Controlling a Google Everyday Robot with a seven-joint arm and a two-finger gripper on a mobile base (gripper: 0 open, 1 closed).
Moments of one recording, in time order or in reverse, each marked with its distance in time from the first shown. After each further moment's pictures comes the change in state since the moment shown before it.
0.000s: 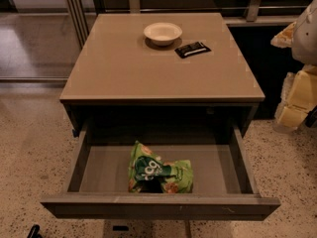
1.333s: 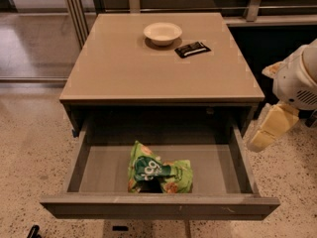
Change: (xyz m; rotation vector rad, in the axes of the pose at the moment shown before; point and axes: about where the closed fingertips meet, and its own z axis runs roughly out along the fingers) arm 0.012 0.006 0.076 0.028 -0.110 0.142
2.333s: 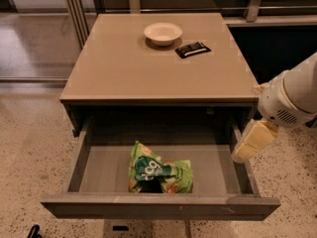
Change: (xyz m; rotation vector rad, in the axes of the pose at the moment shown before) arm 0.004 0.013 0.050 -0.042 -0.044 0.074
